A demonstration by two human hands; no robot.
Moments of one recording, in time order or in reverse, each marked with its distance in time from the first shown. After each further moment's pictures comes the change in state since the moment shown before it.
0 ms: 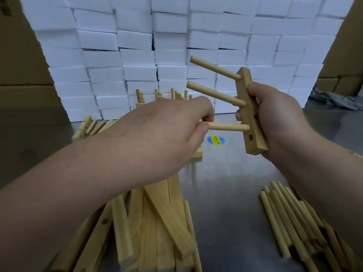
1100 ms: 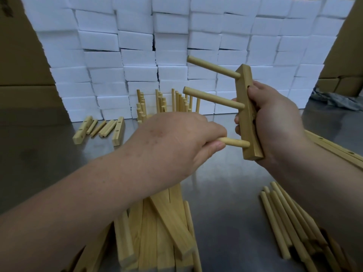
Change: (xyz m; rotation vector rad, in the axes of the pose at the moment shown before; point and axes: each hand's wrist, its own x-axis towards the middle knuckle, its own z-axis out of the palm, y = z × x) left_hand 0.003 0.001 0.019 0.065 0.063 0.207; right_hand -0.011 0.003 0.007 0.050 -0.016 -0.029
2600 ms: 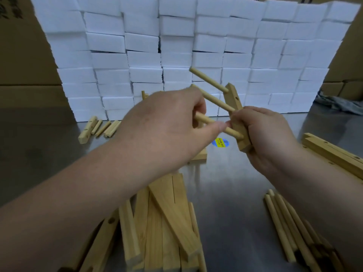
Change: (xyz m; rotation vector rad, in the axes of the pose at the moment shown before) left_hand 0.001 -0.003 -0.011 -0.109 0.236 -0.400; right_hand 0.010 0.022 0.000 -0.096 0.024 0.108
